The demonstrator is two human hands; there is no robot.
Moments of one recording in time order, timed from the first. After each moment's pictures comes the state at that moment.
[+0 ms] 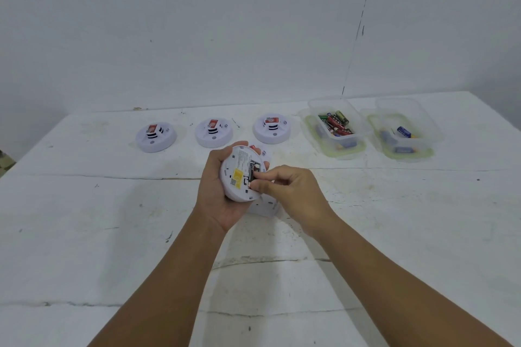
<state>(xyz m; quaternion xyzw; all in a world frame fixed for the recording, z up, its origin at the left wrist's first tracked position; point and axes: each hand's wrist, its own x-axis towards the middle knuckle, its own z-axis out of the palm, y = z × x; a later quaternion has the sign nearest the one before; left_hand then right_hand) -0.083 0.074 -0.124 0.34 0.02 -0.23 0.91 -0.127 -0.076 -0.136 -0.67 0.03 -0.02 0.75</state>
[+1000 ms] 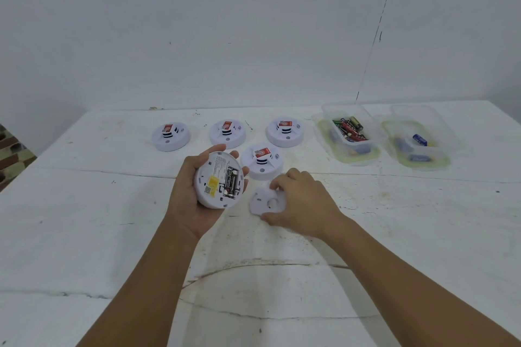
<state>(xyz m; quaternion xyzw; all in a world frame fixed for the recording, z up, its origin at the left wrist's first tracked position) -0.085 0.137 -0.121 0.38 0.06 -0.18 0.91 -0.116 -0.079 -0.141 -0.98 -0.08 0.02 0.19</state>
